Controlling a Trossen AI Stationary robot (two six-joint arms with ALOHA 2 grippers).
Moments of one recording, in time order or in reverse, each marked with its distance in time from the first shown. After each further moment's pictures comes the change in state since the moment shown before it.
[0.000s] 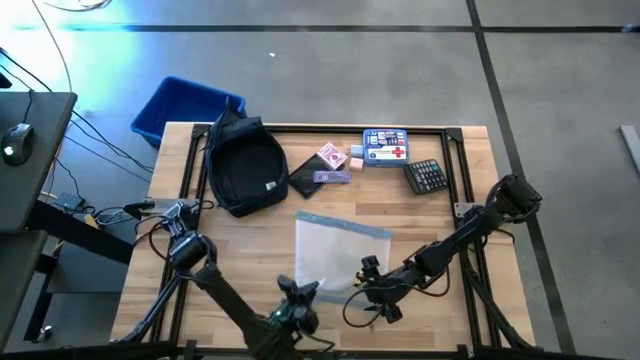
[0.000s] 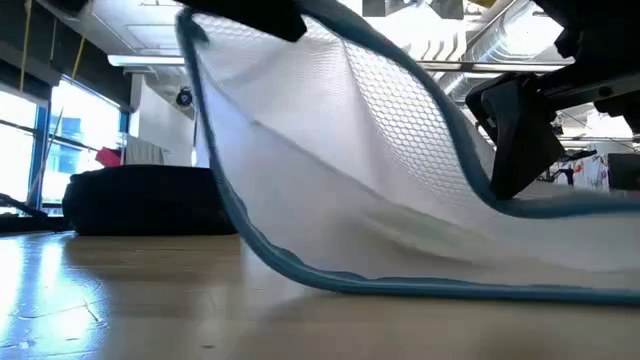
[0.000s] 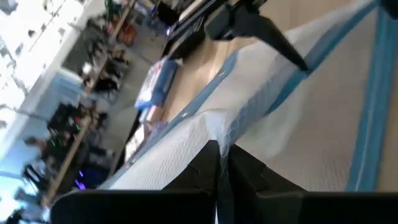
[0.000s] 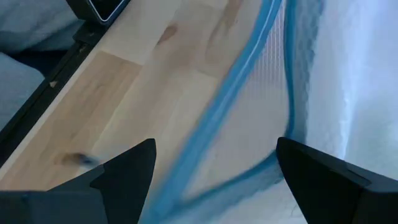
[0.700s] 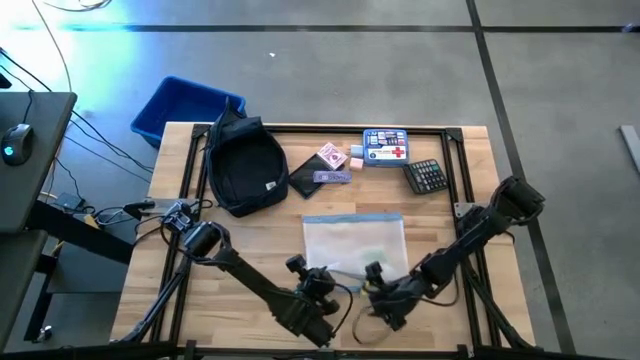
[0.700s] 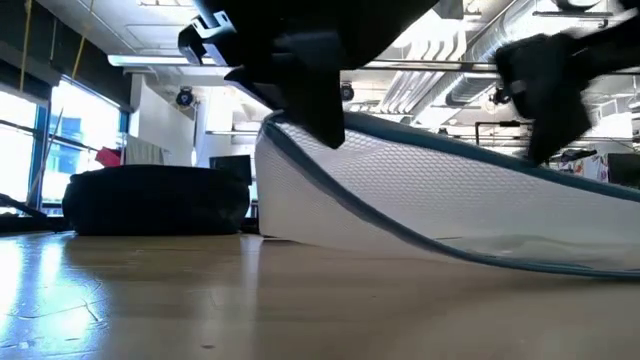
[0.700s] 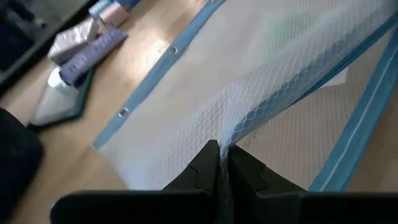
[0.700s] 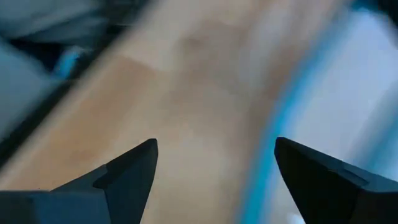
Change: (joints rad) left arm 0.157 0.000 0.000 0.108 0.289 -0.369; right arm 0.071 0.000 0.028 -0.035 0.149 -0.016
